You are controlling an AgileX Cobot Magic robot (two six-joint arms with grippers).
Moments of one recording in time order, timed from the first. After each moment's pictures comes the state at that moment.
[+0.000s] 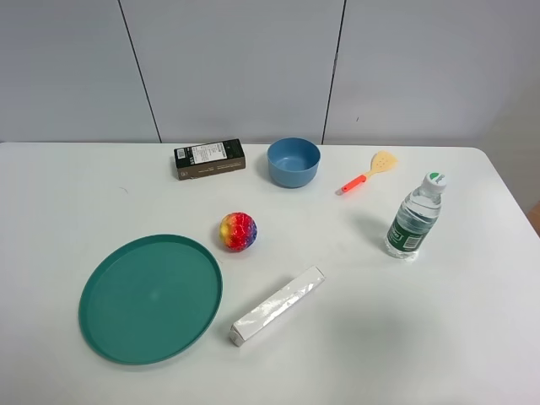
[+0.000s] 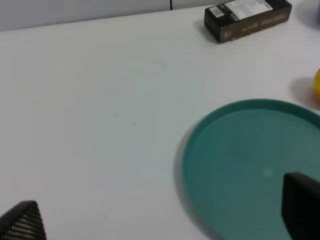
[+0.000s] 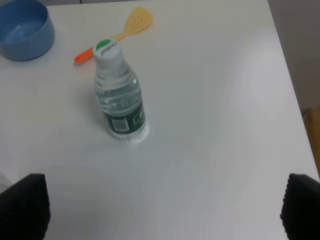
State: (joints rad) left arm 0.02 0.00 -0.51 -0.05 1.06 0.08; right arm 0.11 0.37 -0.81 -0.11 1.13 0.13
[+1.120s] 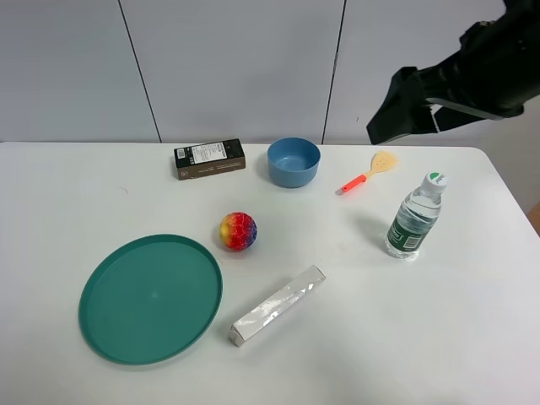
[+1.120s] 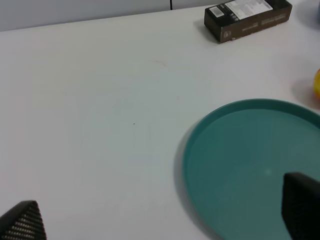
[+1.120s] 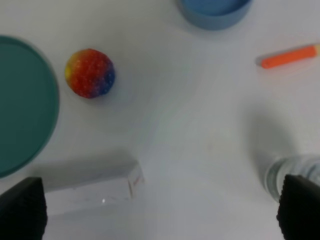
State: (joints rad) left arm 0.02 0.00 -0.51 -0.05 1.06 0.08; right arm 0.40 1.29 -1.31 0.18 1.06 -0.11
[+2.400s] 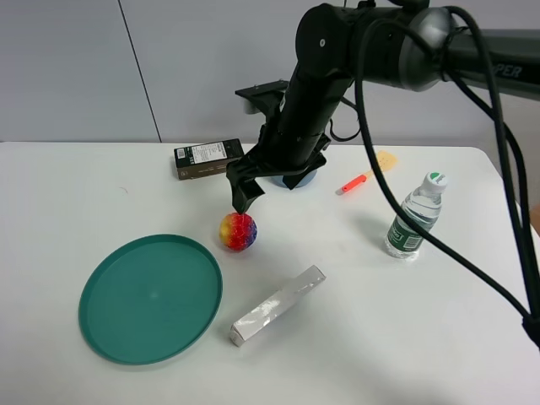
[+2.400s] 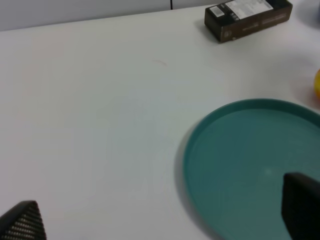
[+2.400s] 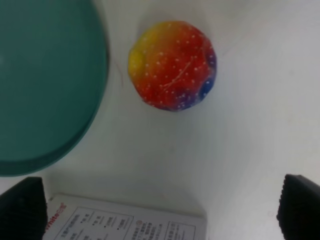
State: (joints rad) left arm 0.02 0.00 -0.51 -0.05 1.06 0.08; right arm 0.64 1.97 -1.63 0.22 1.06 -0.19
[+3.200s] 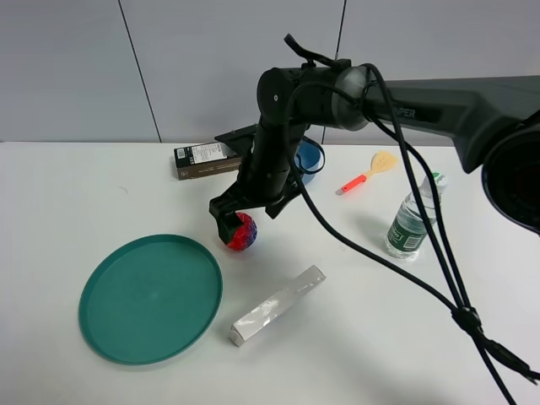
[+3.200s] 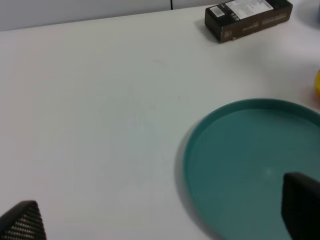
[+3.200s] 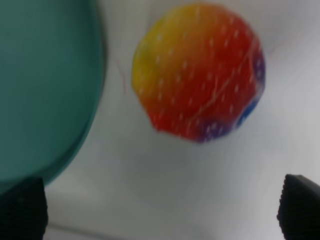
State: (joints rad) left arm 0.02 0.00 -0.51 -0.04 1.06 0.08; right arm 0.67 2.17 -1.72 0.23 1.03 -0.19
